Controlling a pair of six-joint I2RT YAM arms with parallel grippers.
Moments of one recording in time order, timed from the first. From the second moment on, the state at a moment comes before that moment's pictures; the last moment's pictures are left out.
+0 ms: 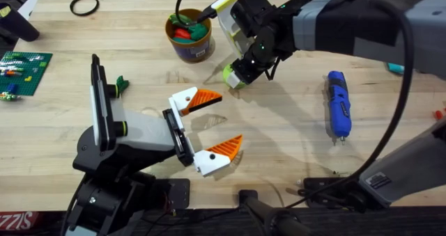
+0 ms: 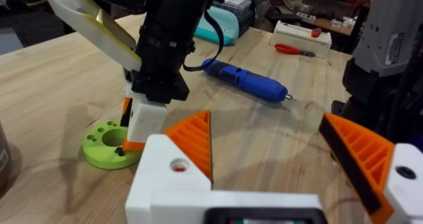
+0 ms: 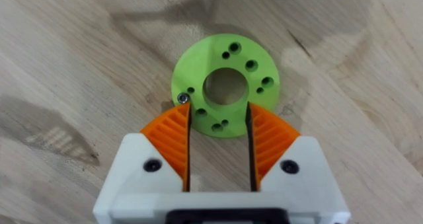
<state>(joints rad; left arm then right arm) -0.28 0.00 0.02 -0.10 0.87 -0.08 0.61 1.84 1.28 -0.69 -0.04 -0.11</state>
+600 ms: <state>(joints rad) -0.28 0.00 0.02 -0.10 0.87 -0.09 0.62 1.84 1.28 -0.70 -0.06 -0.11</state>
